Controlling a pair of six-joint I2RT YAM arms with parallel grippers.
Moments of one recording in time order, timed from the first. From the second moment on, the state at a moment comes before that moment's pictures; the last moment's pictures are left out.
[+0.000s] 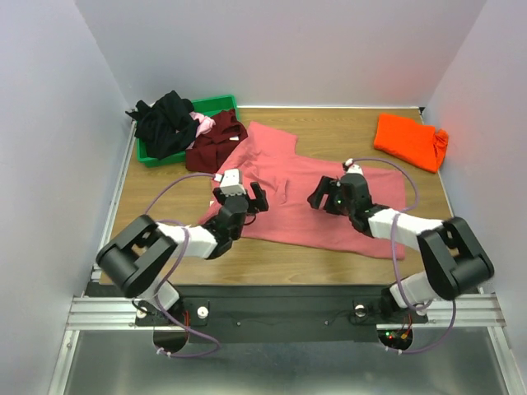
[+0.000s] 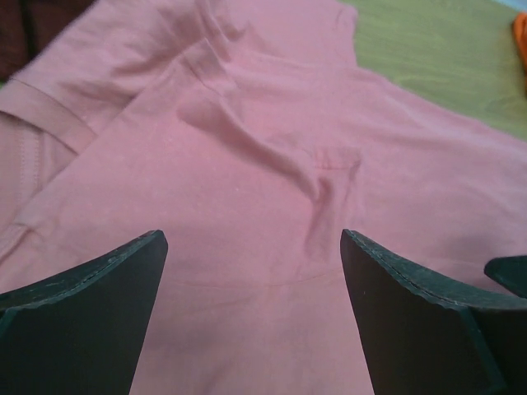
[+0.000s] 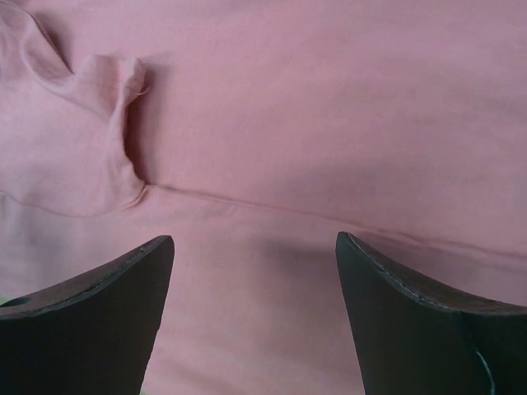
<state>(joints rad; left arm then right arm) -0.77 1.47 0.46 0.75 -0.56 -0.54 0.41 1.41 0.59 0.22 0.03 0.62</state>
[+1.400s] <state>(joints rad) -0.99 1.65 0.21 1.12 -0.61 -0.83 0.58 1.36 0.36 0.46 0.13 0.71</state>
